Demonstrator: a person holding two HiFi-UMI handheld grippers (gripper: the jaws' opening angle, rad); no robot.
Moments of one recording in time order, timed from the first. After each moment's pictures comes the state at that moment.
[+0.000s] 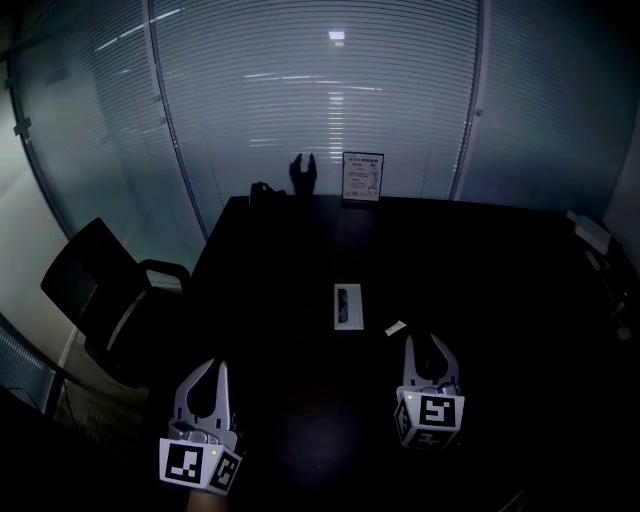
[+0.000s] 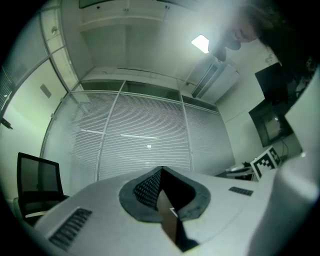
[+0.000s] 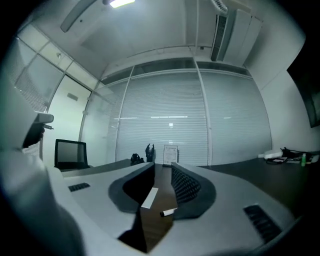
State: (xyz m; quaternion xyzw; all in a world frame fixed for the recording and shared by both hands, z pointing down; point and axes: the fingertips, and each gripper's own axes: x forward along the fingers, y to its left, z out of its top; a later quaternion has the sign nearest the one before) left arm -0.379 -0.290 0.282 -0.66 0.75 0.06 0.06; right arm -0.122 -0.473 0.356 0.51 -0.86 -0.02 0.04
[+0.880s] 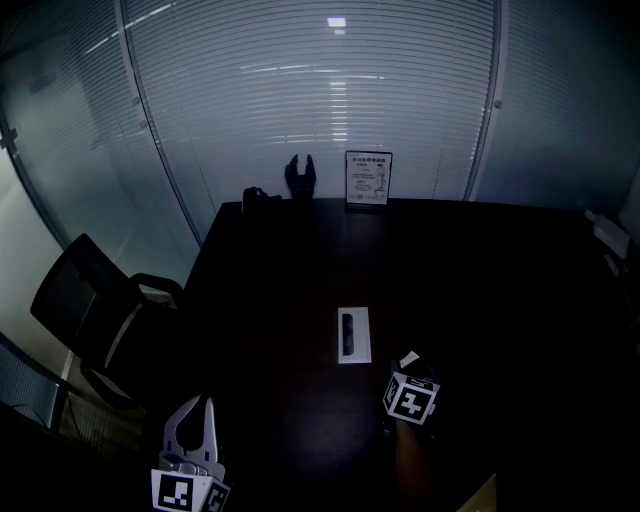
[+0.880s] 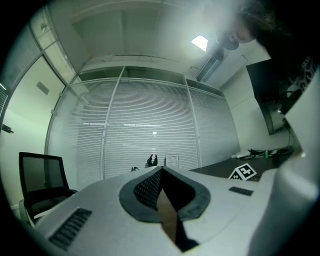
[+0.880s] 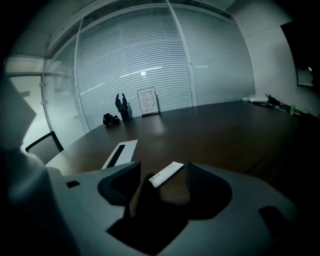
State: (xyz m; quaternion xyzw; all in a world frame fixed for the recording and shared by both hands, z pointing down) left arm -0.428 -0.356 0.336 -0.65 0.76 0.00 0.01; right arm -0.150 -0.630 0.570 0.57 -0.76 0.24 0.20
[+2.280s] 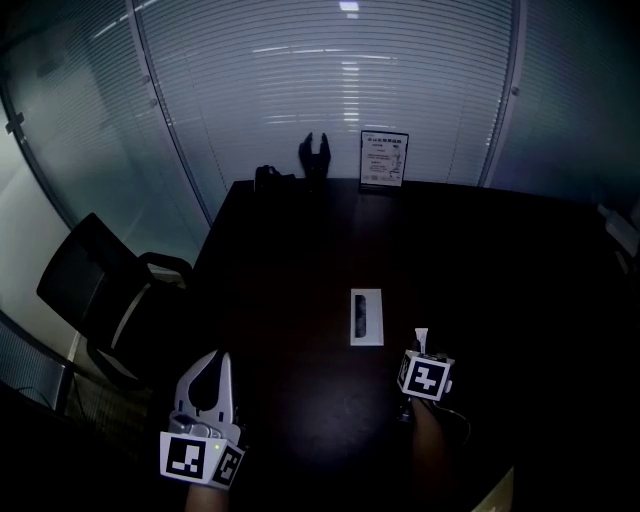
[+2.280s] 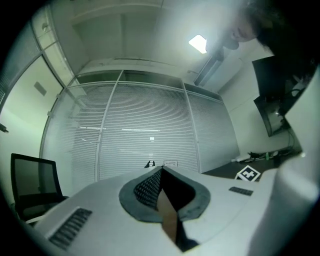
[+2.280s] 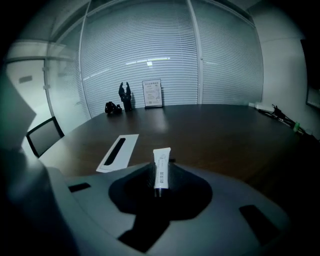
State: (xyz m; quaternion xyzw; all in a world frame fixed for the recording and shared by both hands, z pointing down) left arm -0.426 -0.385 0.321 -0.66 0.75 0.01 0.04; right arm -0.145 -0.616 0.555 0.55 -0.76 0.21 0.27
